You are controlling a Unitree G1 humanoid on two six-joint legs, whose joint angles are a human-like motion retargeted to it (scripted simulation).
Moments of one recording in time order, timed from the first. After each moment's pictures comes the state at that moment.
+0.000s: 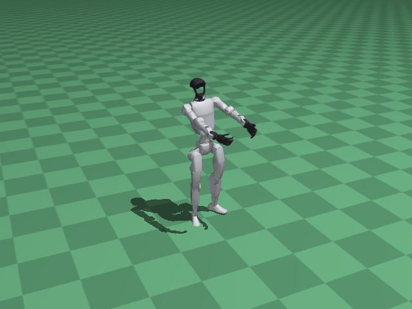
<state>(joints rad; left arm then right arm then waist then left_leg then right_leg) -1.11 0.30 0.13 1.58 -0.44 0.09 -0.06 -1.02 -0.06 -0.05 1.41 0.13 0.15 0.54 -0.11 0.02 -0.30 -0.05 0.06 0.36 0.03 -0.11 -0.06 -0.07 -0.13 -0.47 0.05 0.02 0.06</state>
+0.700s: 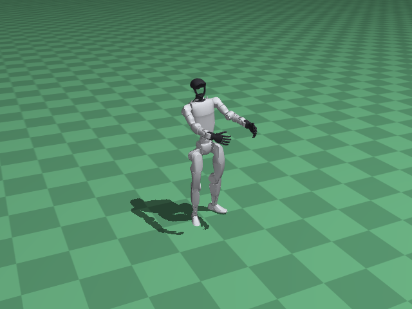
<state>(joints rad) -0.86 0.33 0.13 1.08 -0.20 0.10 -0.14 -0.79 -0.10 0.03 0.92 -0.12 -0.02 0.52 -0.16 0.04 -0.24 -0.03 0.06 0.35 0.04 -0.11 -0.05 -0.05 -0.14 -0.49 0.04 0.01 0.06</state>
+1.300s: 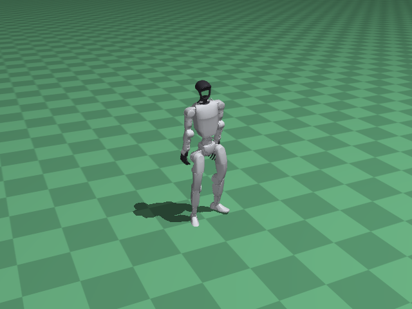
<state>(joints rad) 0.12 -0.07 0.25 1.70 -0.25 0.02 -0.02 0.06 -0.15 0.09 1.66 -0.27 0.27 0.30 -0.17 0.05 -0.15 -0.07 0.10 0.33 0.10 -0.17 -0.10 -0.05 -0.17 -0.50 0.08 -0.03 0.10</state>
